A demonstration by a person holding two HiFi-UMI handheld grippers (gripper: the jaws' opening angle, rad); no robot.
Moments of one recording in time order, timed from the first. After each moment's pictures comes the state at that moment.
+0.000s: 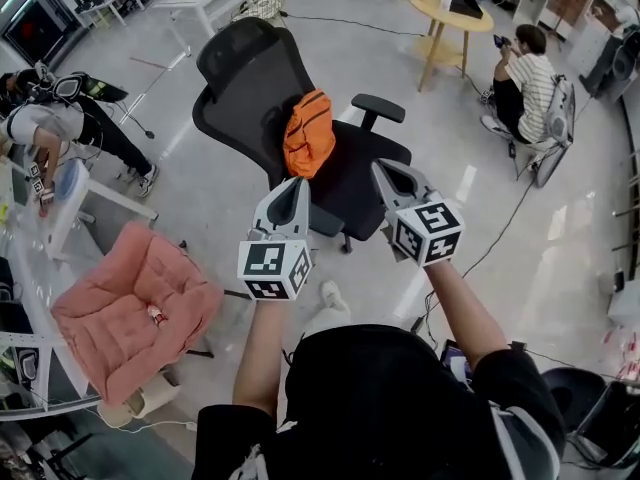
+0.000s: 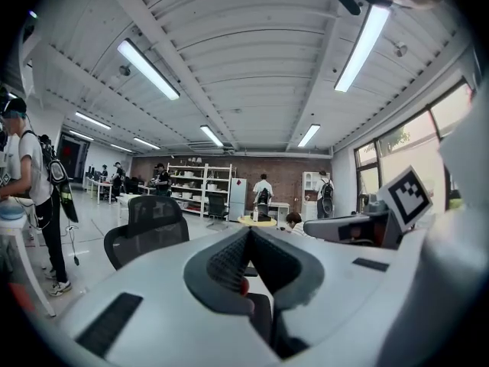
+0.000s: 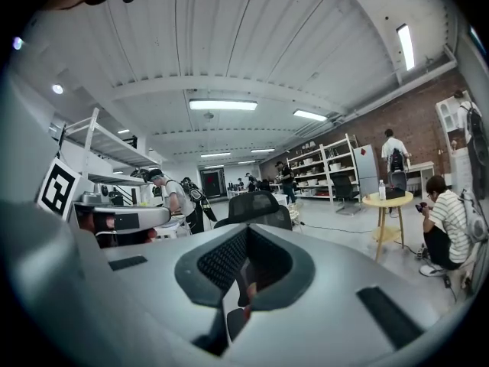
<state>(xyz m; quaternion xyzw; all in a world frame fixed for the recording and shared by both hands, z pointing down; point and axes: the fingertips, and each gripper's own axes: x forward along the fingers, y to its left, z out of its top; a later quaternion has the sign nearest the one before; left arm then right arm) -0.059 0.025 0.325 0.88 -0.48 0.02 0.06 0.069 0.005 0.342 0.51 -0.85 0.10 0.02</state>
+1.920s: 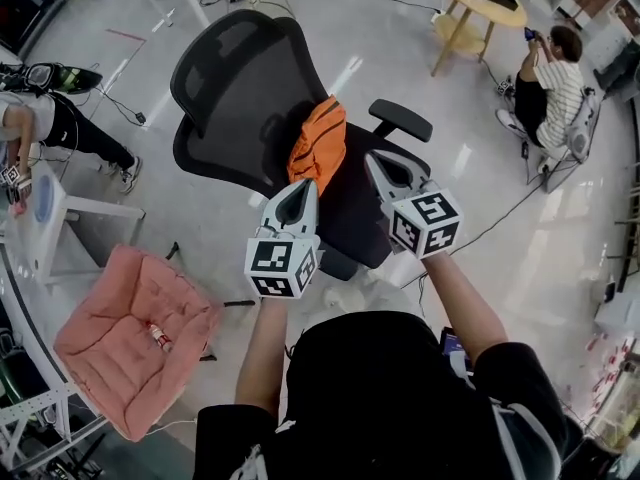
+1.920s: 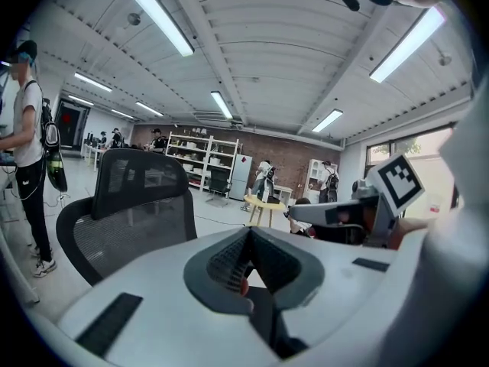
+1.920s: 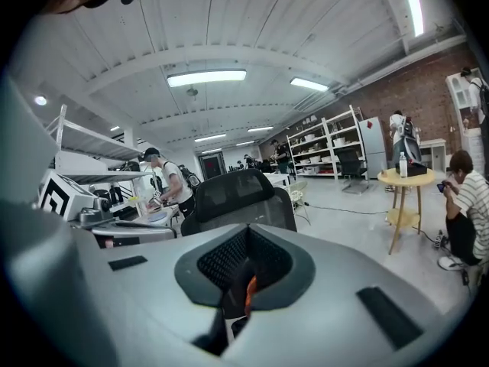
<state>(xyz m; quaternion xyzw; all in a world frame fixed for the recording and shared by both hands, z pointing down) -0.081 -0.240 0.420 0.87 -0.46 0.06 0.16 0.023 -0.273 0.414 0.49 -0.85 0.16 0.07</state>
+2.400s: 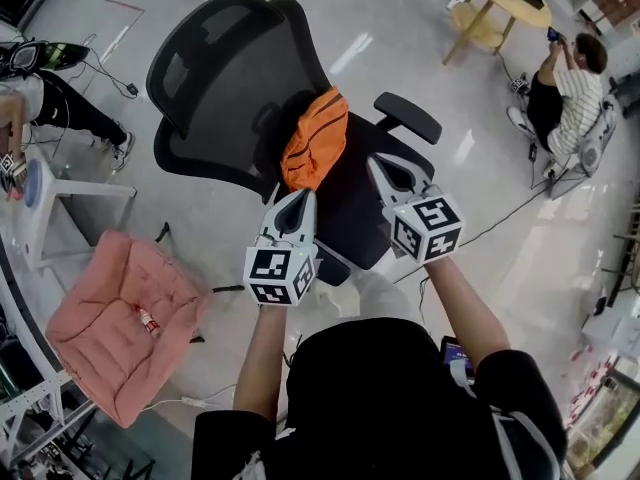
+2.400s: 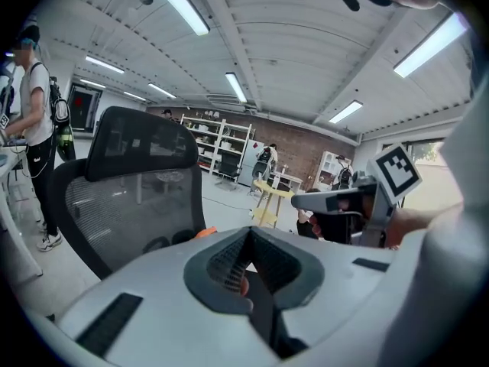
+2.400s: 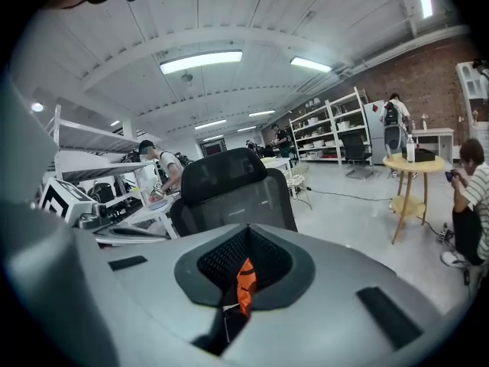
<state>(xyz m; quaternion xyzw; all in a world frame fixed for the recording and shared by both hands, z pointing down) -0.069 -0.281 0.491 0.85 -0.48 0.09 0.22 0.040 -0.330 0.473 0.46 -0.86 0.20 0.11</state>
